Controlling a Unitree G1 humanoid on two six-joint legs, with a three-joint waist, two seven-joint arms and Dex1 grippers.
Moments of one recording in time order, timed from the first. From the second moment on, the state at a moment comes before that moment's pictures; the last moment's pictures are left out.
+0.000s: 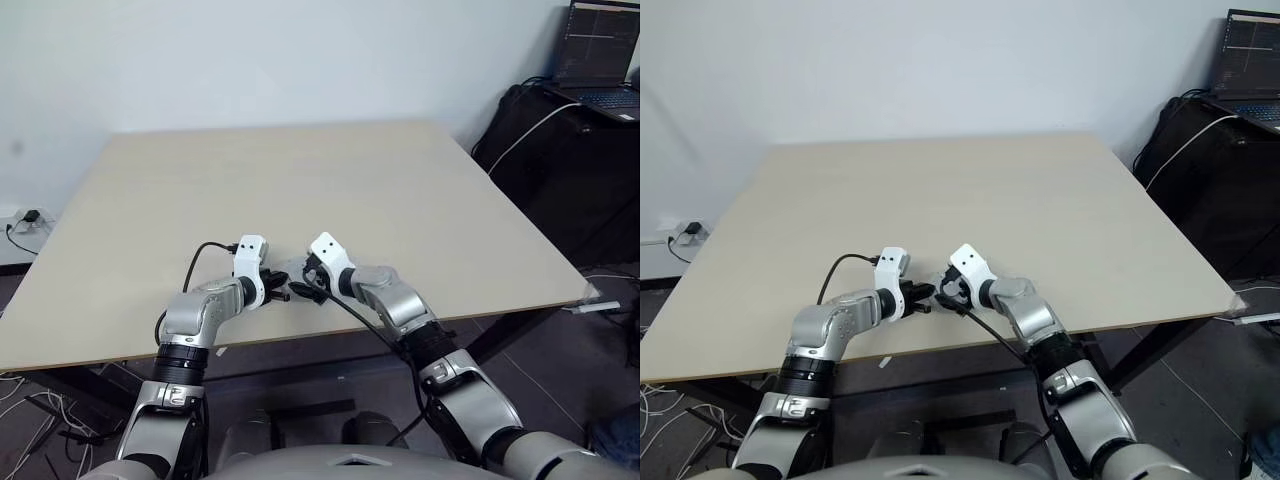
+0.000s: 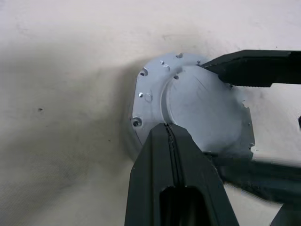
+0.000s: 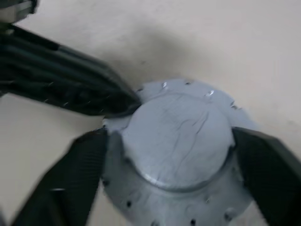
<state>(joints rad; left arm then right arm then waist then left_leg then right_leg) -0.33 0.16 -0.02 0.12 -0.32 0.93 -0.38 -0.49 -0.12 0.32 0.39 0.00 0.51 0.64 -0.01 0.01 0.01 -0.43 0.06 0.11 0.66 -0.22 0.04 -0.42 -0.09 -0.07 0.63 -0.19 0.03</state>
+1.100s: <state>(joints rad) -0.30 0.16 -0.05 0.09 -0.31 0.91 -0.39 -0.46 0.08 -0.20 0.30 0.36 0.98 0.25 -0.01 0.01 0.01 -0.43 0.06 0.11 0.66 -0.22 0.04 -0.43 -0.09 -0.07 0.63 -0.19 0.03</state>
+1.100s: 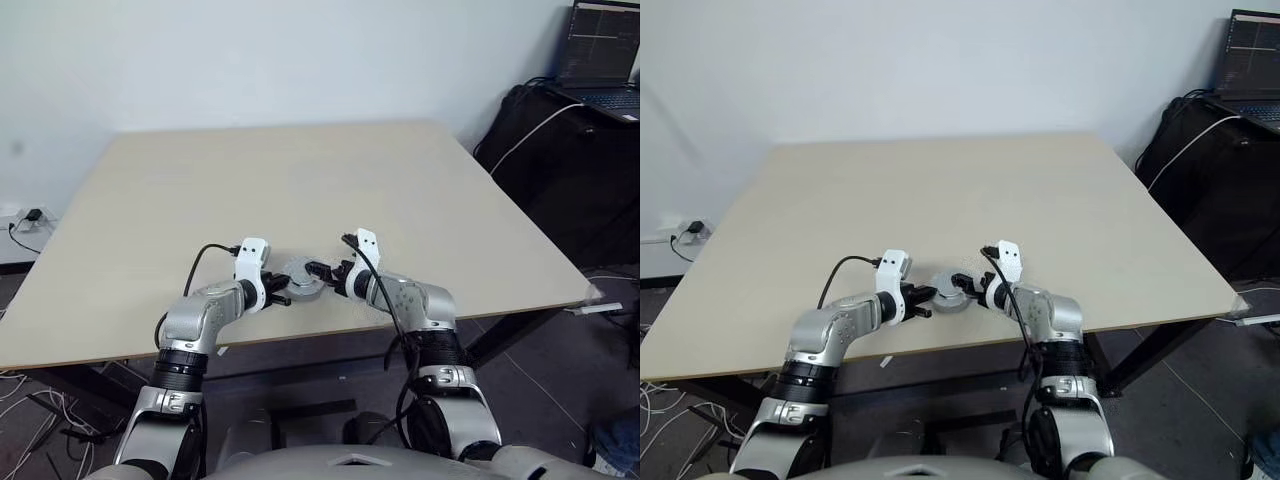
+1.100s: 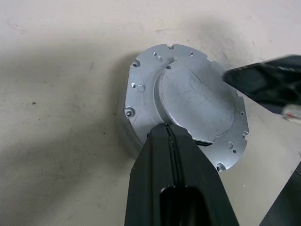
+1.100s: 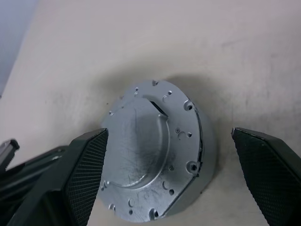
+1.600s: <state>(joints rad) -0.29 0.16 -0.04 0.07 -0.31 0.91 -0.39 -0.50 0.09 -0.29 0.39 0.48 1.10 0.23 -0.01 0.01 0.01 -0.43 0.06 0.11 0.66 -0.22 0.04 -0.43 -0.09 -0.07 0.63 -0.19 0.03</state>
